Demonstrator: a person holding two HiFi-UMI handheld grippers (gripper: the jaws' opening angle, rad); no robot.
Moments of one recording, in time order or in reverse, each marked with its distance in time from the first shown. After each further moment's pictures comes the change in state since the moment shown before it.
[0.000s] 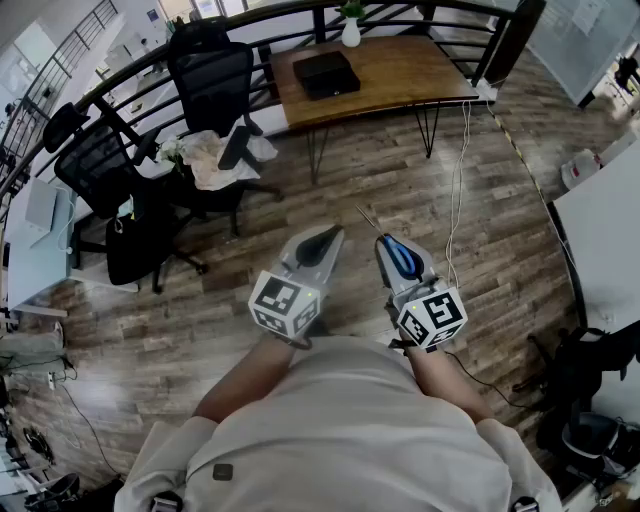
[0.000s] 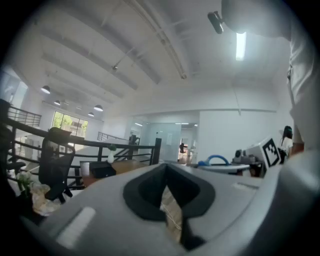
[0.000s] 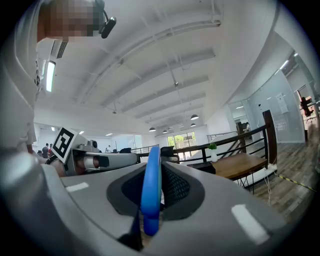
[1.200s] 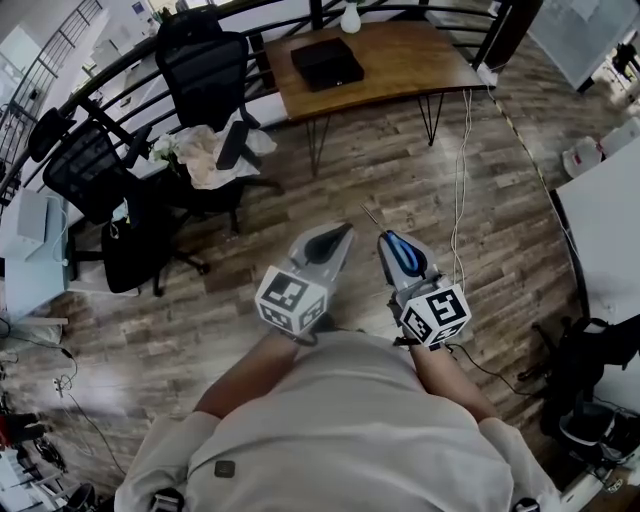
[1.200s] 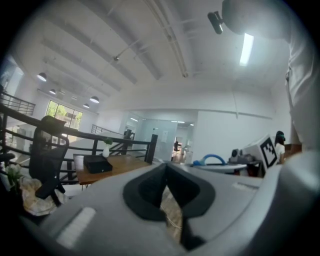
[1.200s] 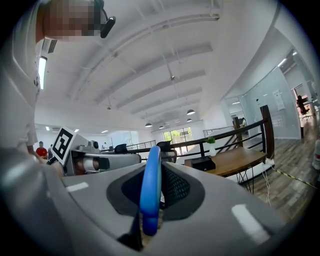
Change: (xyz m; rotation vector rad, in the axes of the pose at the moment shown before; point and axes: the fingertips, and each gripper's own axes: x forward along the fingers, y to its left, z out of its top) left arm 0.021 0.074 -0.017 -0.051 0.036 -0.088; right arm 0.081 -0.007 -0.022 0.034 0.059 -0.054
